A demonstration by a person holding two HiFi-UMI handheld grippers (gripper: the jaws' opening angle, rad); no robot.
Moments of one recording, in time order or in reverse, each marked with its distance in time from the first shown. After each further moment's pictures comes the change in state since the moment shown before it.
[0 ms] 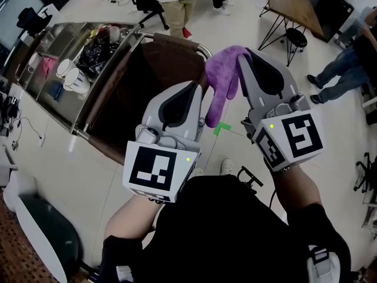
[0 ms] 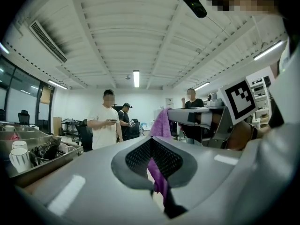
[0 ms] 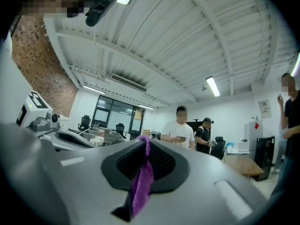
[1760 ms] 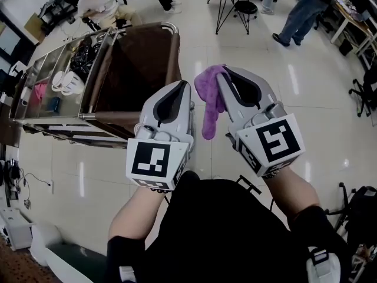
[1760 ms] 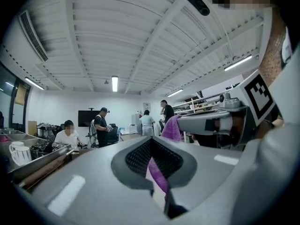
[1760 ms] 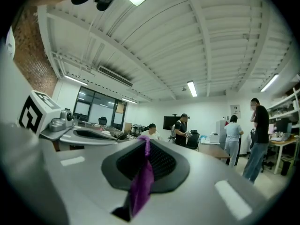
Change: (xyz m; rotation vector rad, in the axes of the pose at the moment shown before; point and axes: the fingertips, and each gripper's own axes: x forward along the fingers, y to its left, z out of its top) left arm -0.169 -0.070 -0.023 0.139 -0.188 -0.300; right arm -0.171 0.179 -0.006 0.019 0.137 -0.300
